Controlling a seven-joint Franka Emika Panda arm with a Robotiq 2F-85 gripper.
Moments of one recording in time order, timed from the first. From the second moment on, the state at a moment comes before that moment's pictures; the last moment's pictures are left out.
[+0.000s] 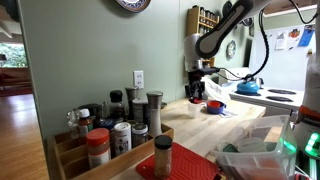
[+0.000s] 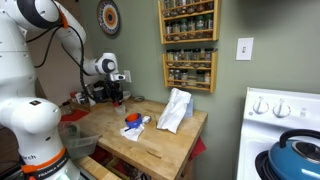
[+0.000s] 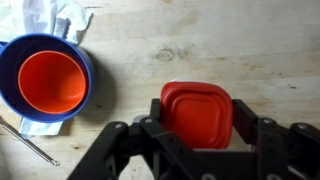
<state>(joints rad) 0.17 0.07 0.16 -2.36 -0.08 2.32 0.45</state>
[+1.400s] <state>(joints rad) 0.17 0.10 0.15 -2.36 -0.08 2.36 0.45</state>
